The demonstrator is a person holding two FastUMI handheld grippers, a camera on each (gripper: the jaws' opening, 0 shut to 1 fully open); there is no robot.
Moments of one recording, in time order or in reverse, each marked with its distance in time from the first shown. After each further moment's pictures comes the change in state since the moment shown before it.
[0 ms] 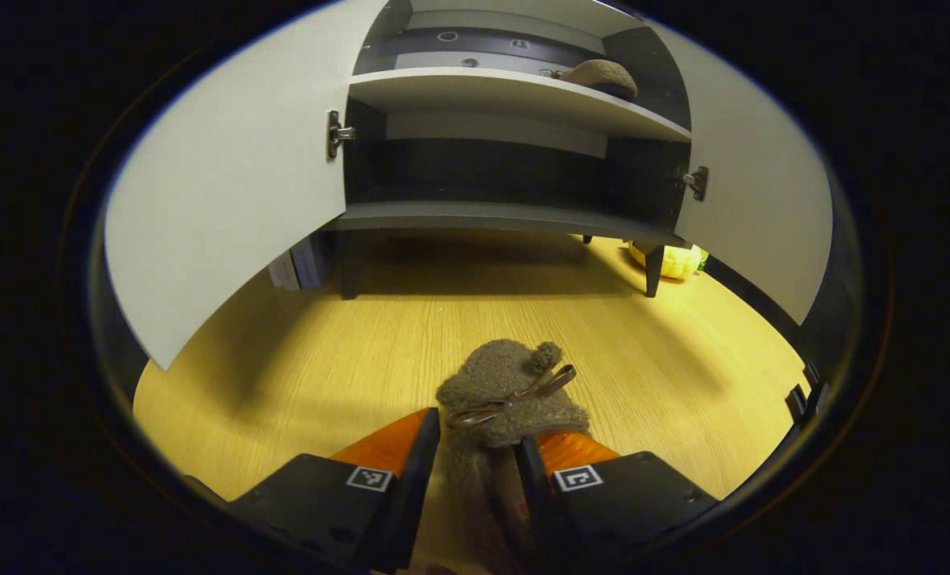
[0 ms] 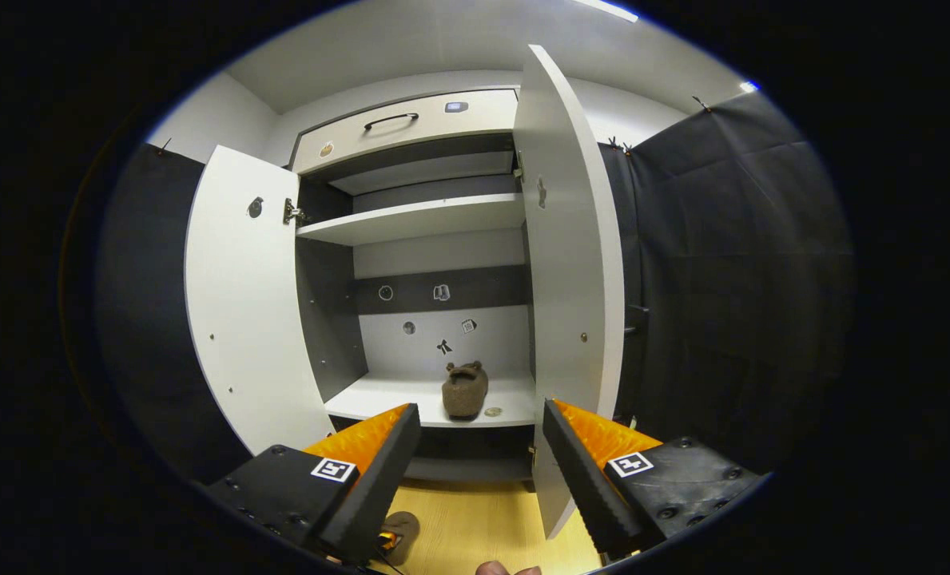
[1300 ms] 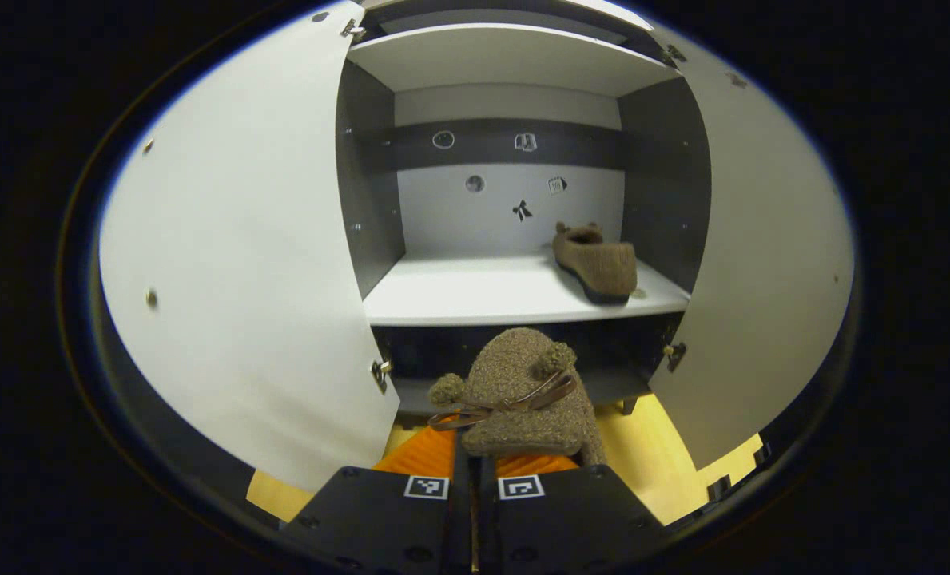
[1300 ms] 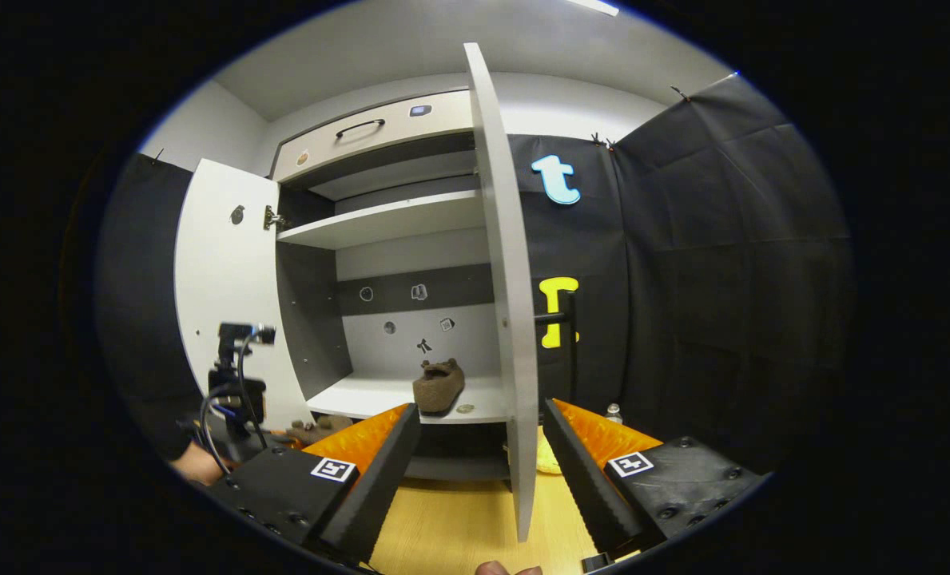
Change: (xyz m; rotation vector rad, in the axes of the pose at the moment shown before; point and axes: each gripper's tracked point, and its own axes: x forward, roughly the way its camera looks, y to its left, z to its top) left arm -0.139 -0.016 0.320 0.016 -0.123 0.140; right arm -0.005 -0.067 -0.011 0.027 -0.014 -0.016
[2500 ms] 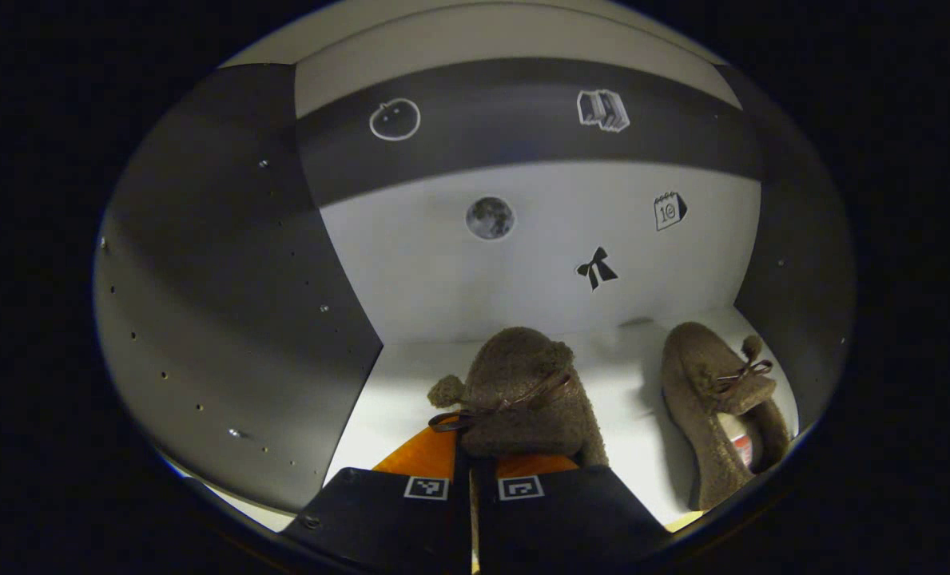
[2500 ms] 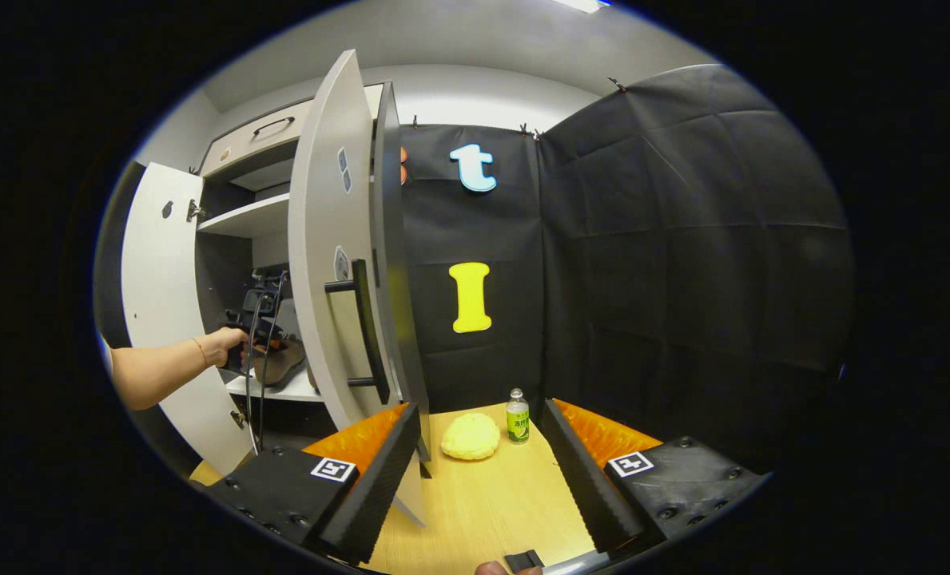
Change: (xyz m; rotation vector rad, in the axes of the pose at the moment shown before) left arm 0.269 0.029 0.132 0.084 0.173 0.126; right arm -0.029 -0.152 -0.016 -0.007 0.039 -0.233
